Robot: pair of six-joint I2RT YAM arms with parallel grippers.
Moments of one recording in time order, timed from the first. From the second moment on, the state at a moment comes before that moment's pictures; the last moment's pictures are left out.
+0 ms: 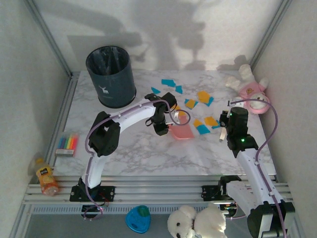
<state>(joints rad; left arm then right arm) -0.75 2.14 1.82 -1.13 0.11 0.48 0.12 0.88 0.68 -0.28 0.27 0.02</state>
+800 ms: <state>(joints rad) -0.76 2.25 1.99 -1.26 0.09 0.50 0.01 1.16 0.78 -0.20 0.14 -0.12</state>
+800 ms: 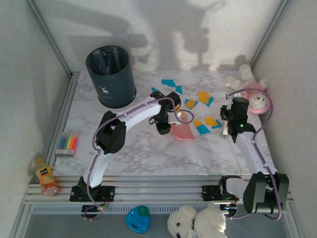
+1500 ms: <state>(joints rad) -0.76 2.28 2.05 -1.30 0.09 0.50 0.01 1.27 0.90 -0.31 -0.08 -0.19</state>
